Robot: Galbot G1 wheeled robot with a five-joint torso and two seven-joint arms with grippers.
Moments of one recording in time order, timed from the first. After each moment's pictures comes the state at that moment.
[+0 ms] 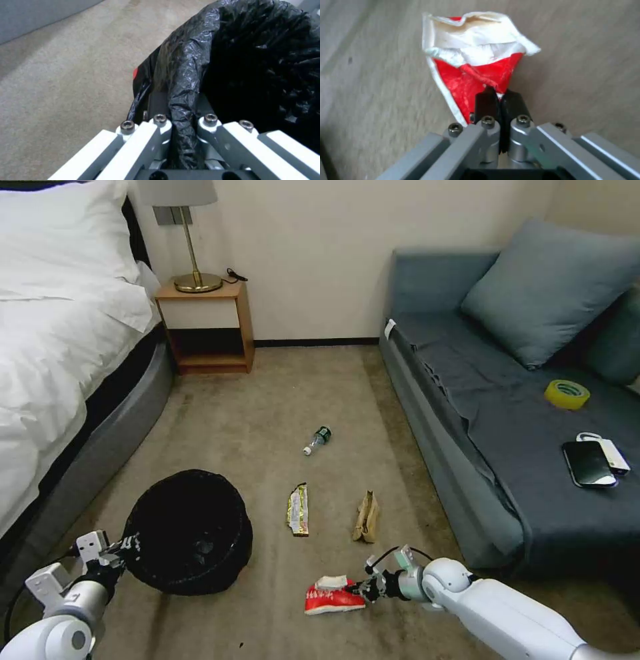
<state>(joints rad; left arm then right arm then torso) 1.53 -1.36 -0.98 -1.94 -0.64 0.48 0.09 -0.75 0.94 -0.44 1.18 0.78 -0.33 -0.49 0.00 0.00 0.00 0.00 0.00</state>
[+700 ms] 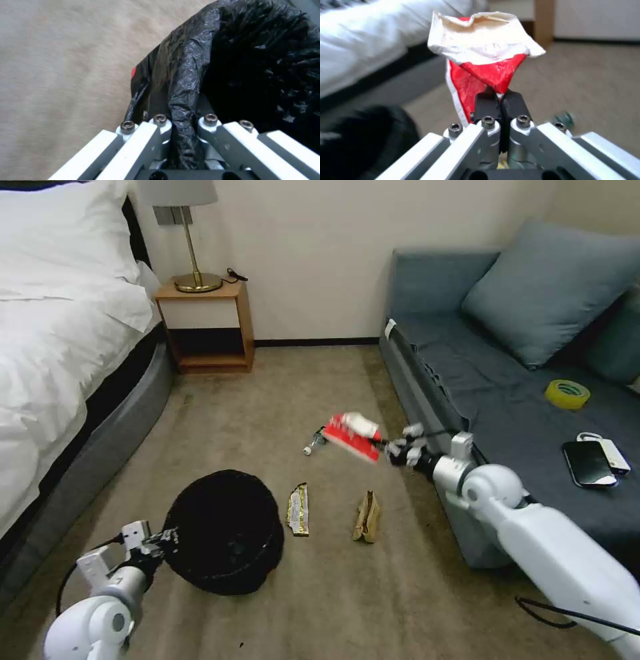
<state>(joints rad) 1.45 -1.34 -0.77 -1.94 -0.65 0.55 0.01 -0.73 0.80 0.05 1.72 0.97 -0.27 -0.35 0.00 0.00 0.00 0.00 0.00</state>
